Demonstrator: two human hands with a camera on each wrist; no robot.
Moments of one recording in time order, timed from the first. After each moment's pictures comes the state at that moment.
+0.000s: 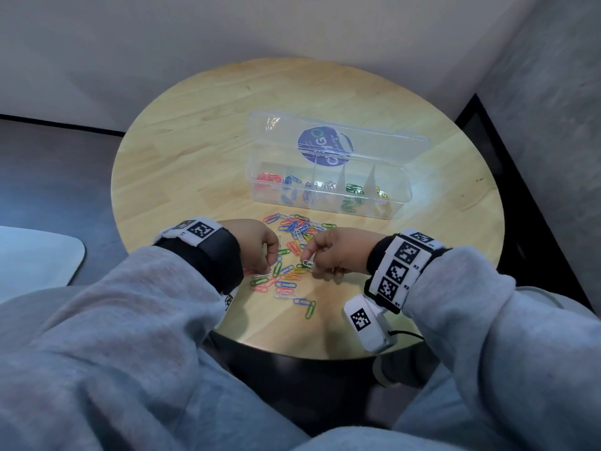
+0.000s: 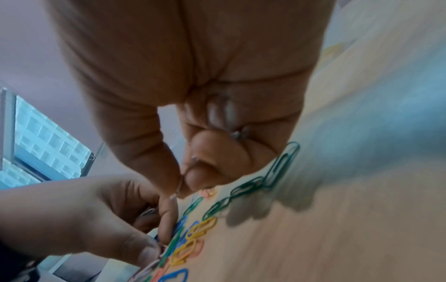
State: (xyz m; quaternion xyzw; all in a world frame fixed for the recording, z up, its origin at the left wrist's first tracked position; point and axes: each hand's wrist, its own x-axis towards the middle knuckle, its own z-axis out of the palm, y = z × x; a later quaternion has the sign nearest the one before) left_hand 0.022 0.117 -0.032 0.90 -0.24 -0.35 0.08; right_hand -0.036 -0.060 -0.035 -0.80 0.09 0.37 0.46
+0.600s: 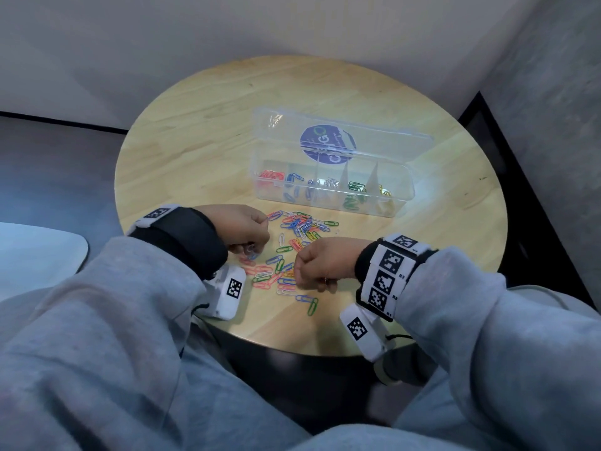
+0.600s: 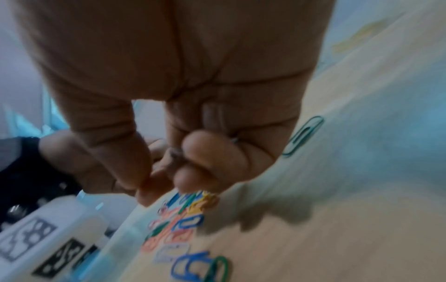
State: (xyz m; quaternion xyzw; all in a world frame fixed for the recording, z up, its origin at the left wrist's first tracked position) left_hand 0.033 0.134 -0.018 0.84 -0.12 -0.43 0.32; right_hand -0.043 -0.036 -0.030 -0.81 0.04 0.43 0.40
